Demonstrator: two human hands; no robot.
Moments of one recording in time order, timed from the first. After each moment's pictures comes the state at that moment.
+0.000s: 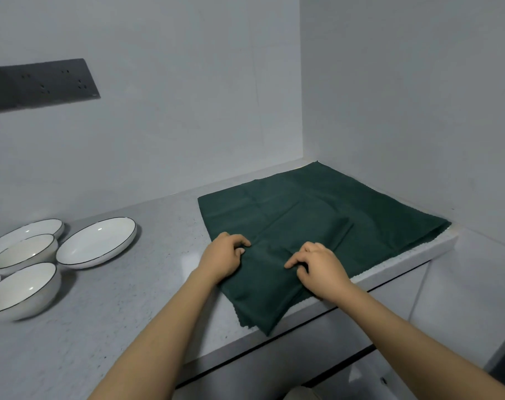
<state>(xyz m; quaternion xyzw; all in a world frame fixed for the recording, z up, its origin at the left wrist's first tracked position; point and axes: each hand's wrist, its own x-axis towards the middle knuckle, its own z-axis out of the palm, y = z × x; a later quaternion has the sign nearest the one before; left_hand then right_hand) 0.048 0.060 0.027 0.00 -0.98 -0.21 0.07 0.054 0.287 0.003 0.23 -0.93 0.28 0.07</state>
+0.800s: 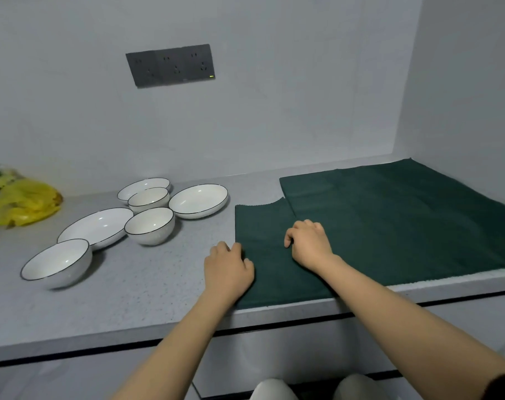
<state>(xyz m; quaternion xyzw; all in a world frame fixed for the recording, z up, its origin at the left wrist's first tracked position) 0.207 -0.027 0.013 0.24 -0.96 -0.05 0.14 0.081 0.113 0.017 0.34 -0.92 0.16 0.09</state>
